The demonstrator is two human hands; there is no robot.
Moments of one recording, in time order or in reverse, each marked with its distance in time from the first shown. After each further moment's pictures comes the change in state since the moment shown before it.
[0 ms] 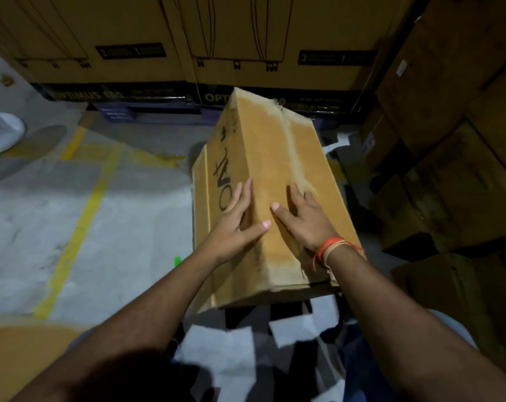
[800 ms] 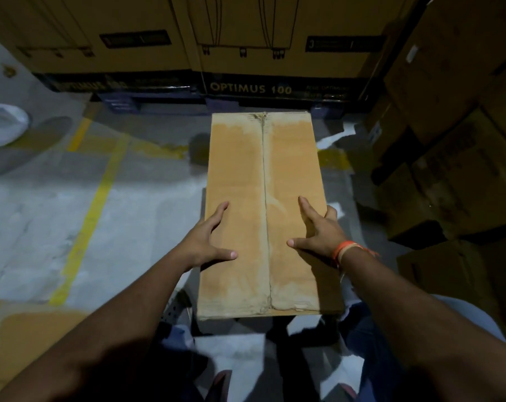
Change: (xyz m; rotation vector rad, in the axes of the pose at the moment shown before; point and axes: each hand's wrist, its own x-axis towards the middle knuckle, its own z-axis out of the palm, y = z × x) left_hand -0.044 -0.078 -0.054 0.051 -0.098 -0.202; right_hand -0.018 0.040 0.025 -0.052 -0.133 0.050
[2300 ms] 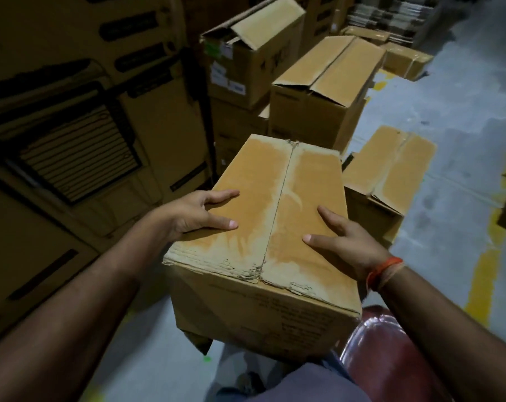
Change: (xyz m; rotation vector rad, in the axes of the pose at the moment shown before) left_hand -0.119 0.523 -0.277 0.300 -0.852 0.363; right_hand -0.402 -0.360 -0.233 0.914 0.771 0.316
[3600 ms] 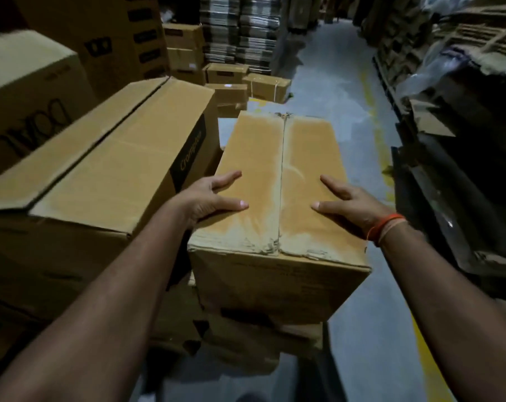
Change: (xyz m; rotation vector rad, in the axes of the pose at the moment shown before) left_hand 0.614 0.270 0.186 0.109 -0.197 0.263; right_hand 0.299 0.089 -0.491 0.017 0.461 0.013
